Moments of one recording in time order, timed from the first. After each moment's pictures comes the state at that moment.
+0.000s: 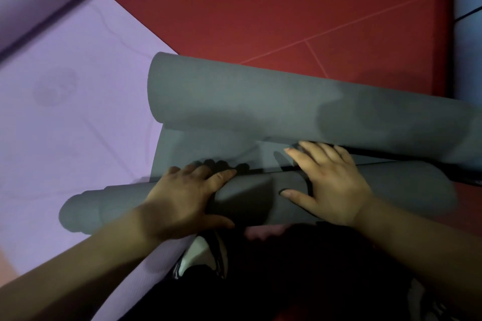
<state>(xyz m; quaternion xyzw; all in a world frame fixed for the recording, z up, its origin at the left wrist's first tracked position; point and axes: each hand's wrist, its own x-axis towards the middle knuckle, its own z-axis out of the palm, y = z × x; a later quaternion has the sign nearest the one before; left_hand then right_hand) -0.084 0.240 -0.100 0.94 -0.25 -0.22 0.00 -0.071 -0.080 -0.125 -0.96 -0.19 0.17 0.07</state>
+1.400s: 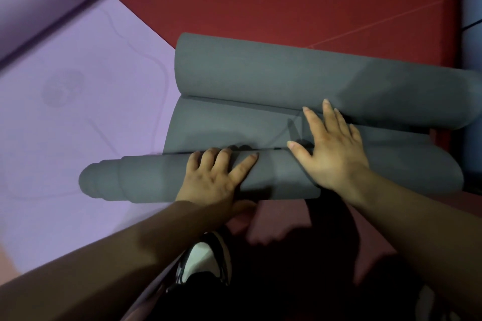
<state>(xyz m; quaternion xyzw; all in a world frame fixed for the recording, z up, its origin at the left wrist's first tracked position) -0.073 0.200 -0.133 0.98 -0.20 -0.09 -0.04 -0.011 -0.059 -0.129 -0.98 -0.01 0.14 0.11</state>
